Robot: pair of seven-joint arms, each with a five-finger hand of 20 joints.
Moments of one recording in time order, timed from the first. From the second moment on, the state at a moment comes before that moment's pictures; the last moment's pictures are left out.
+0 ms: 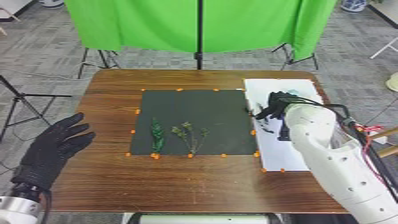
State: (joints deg) left arm 139.0 -62.2 -114.2 -127.9 43.0 -1.1 2.7; right arm -73.0 -56.9 66.3 -95.2 -133.9 -31.8 28.7
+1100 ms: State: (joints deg) left arm 138.9 -62.2 -114.1 -127.8 42.9 -1.0 2.5; right arm -76.0 -58.6 66.6 -94.8 -135.0 -26.1 23.3
